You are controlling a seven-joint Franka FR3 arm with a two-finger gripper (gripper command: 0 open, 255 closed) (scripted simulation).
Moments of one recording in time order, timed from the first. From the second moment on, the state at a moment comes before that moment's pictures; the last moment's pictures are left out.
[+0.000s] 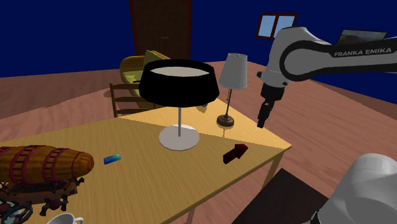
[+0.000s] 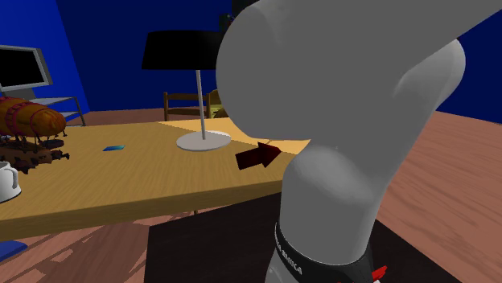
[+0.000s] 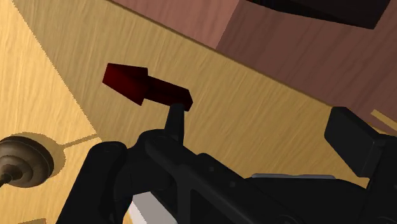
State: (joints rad) arm 0.04 -0.66 -0.11 -2.51 -0.06 1.83 -0.30
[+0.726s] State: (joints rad) arm 0.09 -0.36 -0.27 -2.57 -0.18 2.19 -0.74
